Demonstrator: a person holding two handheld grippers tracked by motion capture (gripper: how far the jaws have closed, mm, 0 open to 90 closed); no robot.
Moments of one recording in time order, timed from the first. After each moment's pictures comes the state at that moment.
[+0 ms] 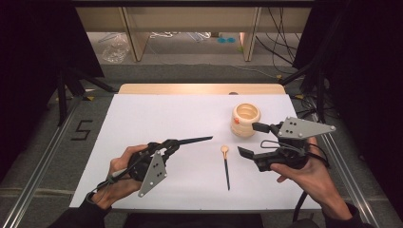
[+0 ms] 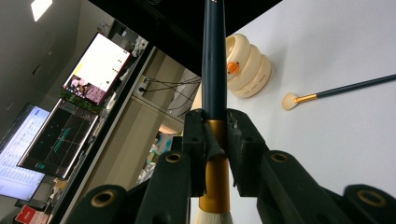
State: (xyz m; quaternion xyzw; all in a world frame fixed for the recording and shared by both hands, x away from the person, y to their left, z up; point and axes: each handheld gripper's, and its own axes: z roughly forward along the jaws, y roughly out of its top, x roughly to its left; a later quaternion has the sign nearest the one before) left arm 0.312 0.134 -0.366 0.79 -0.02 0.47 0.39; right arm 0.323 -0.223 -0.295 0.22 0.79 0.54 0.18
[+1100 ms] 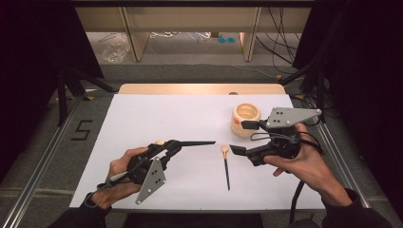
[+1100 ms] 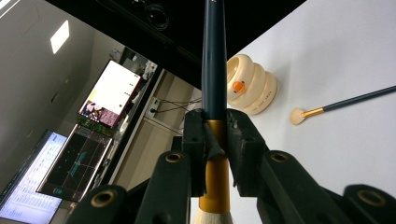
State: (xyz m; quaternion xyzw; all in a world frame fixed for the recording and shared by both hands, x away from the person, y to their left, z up) left arm 0.305 0.134 -0.366 0.77 -0.06 0.49 0.41; right arm 0.337 -0.206 -0.278 0.20 0.83 0.51 0.13
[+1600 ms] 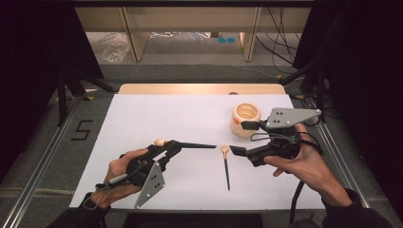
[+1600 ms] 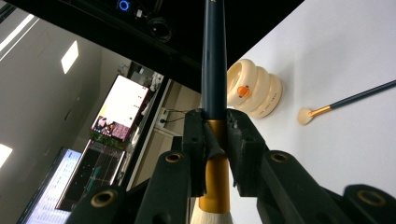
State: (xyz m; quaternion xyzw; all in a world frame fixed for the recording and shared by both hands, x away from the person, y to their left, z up) left arm 0.301 0.135 -0.367 0.75 -0.10 0.52 0.40; right arm 0.337 -0.206 -0.278 0.19 0.83 0.51 0.13
